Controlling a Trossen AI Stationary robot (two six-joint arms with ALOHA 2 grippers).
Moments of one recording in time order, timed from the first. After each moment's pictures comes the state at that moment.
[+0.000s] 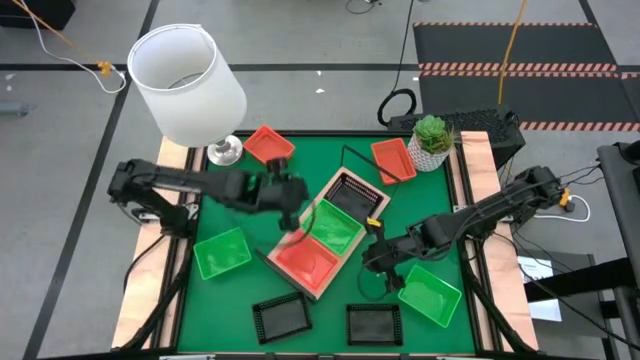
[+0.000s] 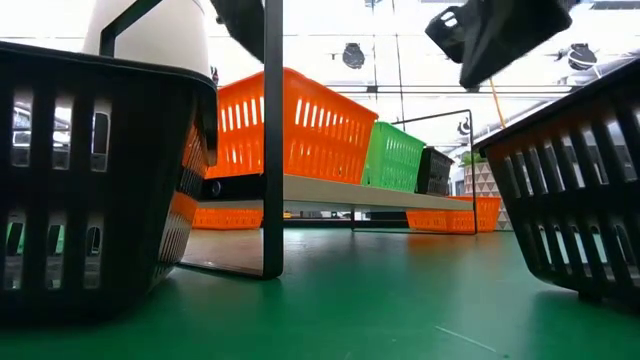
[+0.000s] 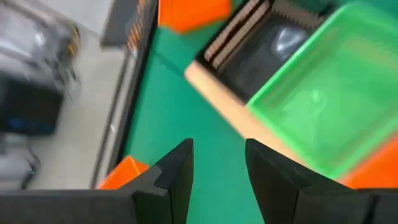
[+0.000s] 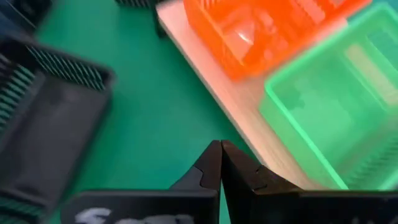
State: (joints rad) left arm -0.07 1.55 1.46 -0.89 -0.51 -0.01; right arm 0.39 1.41 1.03 -0.57 0.12 0.02
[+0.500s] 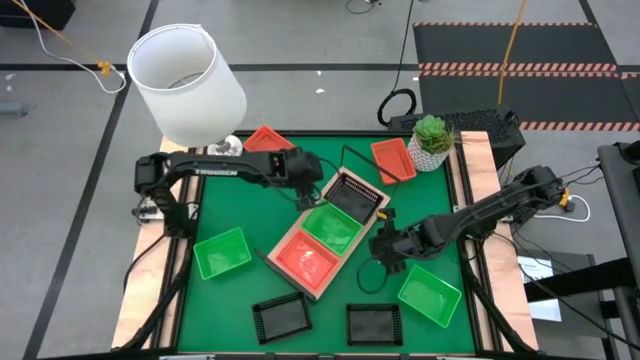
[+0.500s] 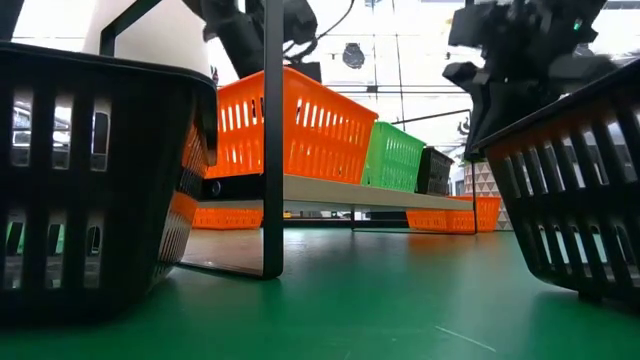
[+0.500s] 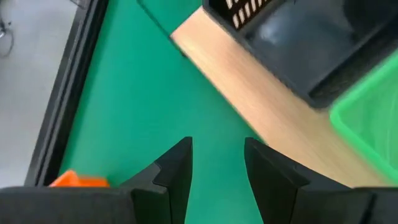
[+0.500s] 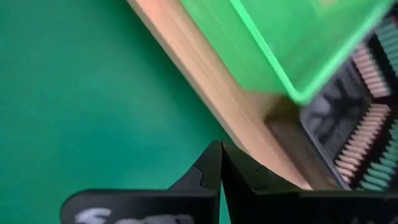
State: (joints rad) left arm 0.20 1.73 1.31 -0.59 -0.22 0.11; right arm 0.36 1.40 0.87 -0.63 0.39 0.00
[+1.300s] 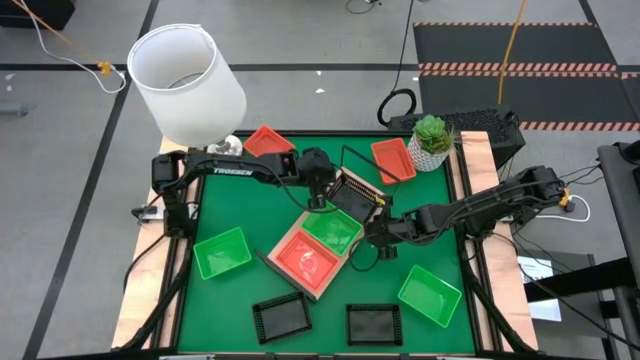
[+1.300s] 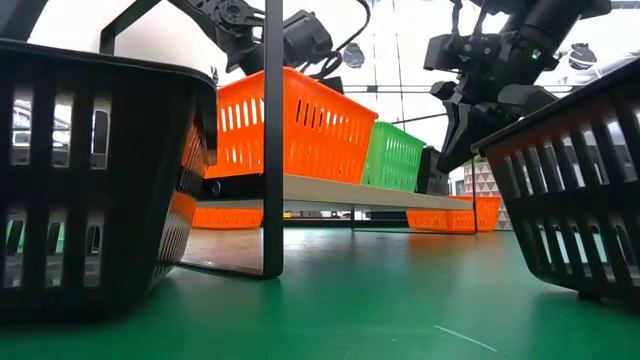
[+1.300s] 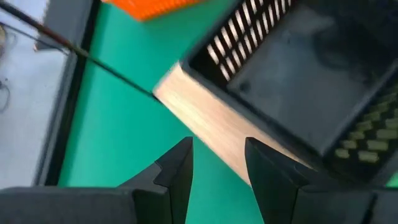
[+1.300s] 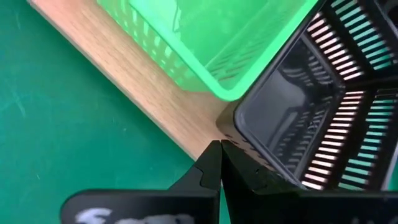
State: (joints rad) left arm 0.24 1.85 1.32 -0.33 -0.14 0.28; right arm 0.22 1.40 0.81 -0.49 0.39 -0.04
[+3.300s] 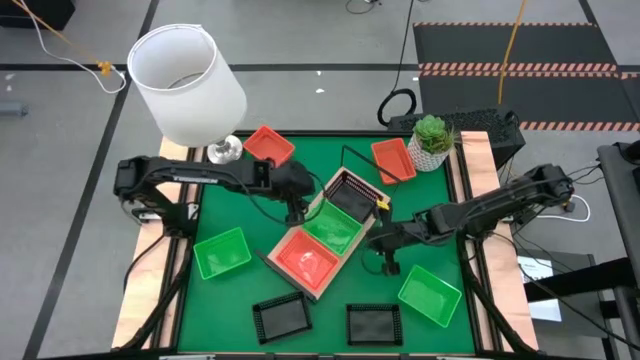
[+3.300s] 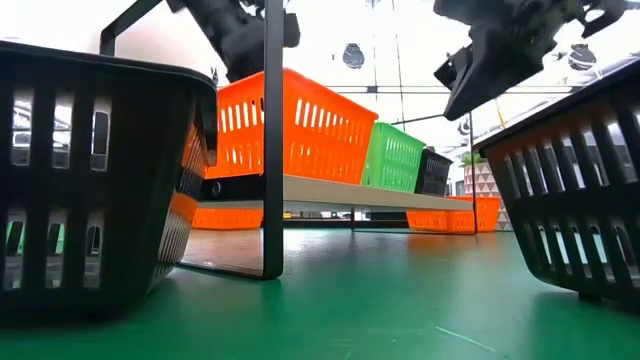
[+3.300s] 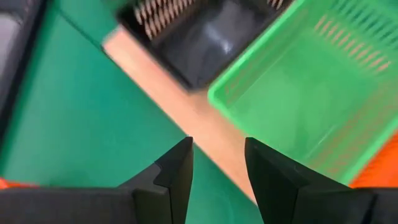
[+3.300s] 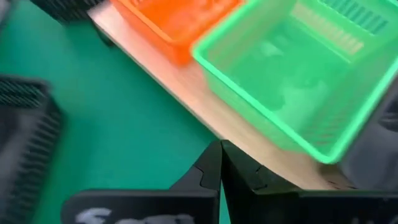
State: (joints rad) left arm 0.10 1.56 1.23 -0.60 -0.08 0.04; right arm 0.28 1.30 0.81 -0.35 0.10 0.15
